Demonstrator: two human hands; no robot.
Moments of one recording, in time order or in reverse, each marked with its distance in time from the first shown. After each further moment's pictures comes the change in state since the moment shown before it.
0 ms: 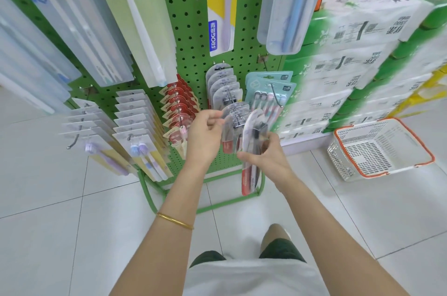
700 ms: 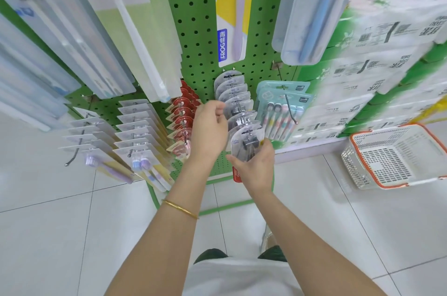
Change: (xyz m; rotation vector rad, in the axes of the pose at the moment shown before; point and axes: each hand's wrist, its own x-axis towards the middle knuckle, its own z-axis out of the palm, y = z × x) left_hand 0.061 0.001 0.006 0.310 0.073 0.111; right_hand 0.050 0.021 0.064 -0.265 0.384 -0.157
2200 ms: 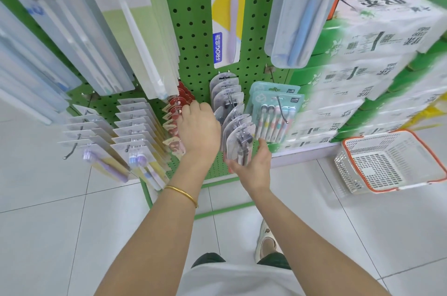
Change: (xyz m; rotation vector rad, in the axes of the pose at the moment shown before) left_hand 0.002 -0.005 0.006 0.747 0.160 0.077; right_hand -0.003 0.007 -0.016 0.025 -0.134 0.017
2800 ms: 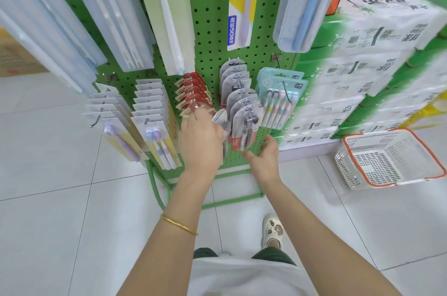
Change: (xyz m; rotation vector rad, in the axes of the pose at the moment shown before) left_hand -0.086 -0.024 -0.042 -0.272 0.076 -0.088; right_hand -0.042 -0.002 -0.018 0.172 -0.069 0.091
